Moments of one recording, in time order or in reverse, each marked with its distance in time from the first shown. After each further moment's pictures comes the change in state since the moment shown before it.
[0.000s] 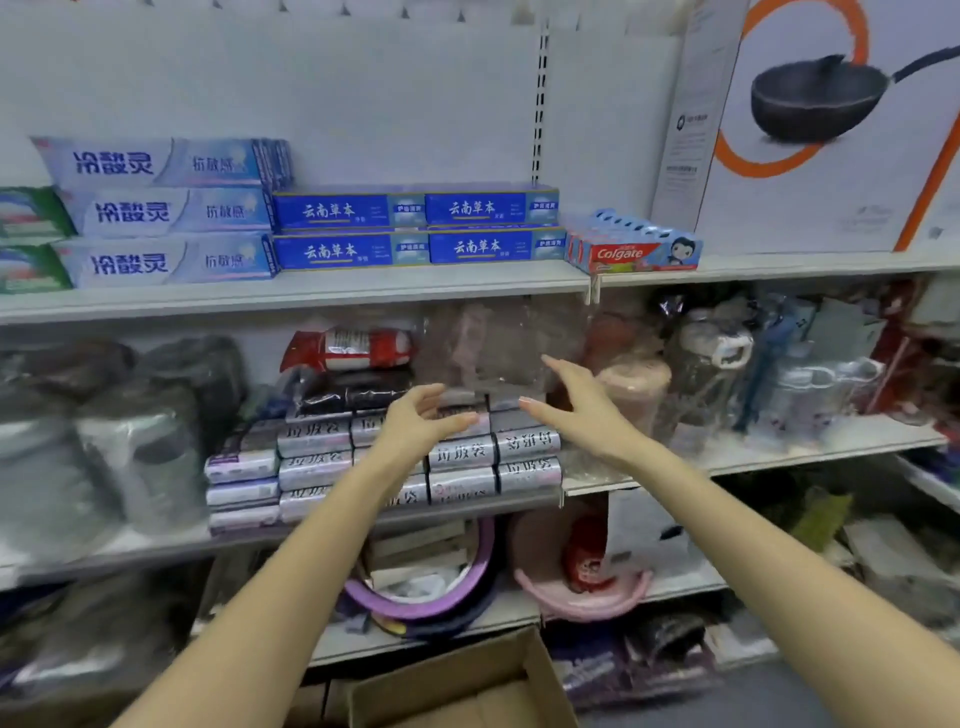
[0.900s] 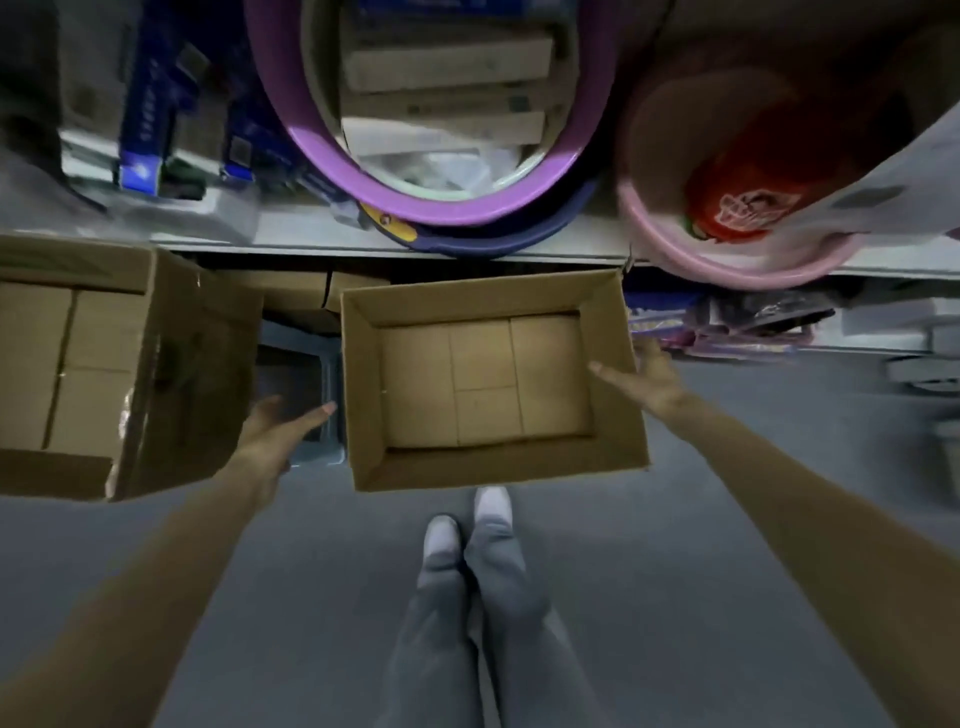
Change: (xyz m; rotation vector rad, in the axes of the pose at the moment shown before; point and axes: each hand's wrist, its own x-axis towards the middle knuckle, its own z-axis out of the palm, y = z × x) left_hand -0.128 -0.508 -0.014 0.101 0.404 -1.155; right_hand -0.098 0.401 0.385 0.001 -0.546 0.875
